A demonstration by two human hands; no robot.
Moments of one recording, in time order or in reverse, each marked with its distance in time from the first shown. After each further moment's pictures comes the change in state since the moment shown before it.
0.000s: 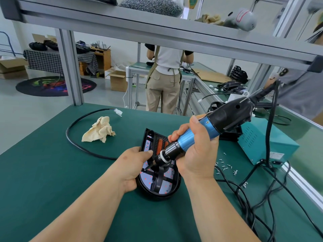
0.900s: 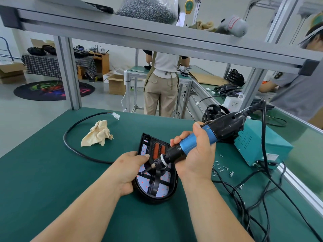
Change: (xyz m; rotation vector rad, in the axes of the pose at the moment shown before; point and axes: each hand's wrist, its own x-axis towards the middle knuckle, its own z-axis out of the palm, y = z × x) left_hand -0.007 0.003 0.001 0.056 0.046 -0.036; right_hand 0.008 0.009 -0.017 0.148 0.132 0.126
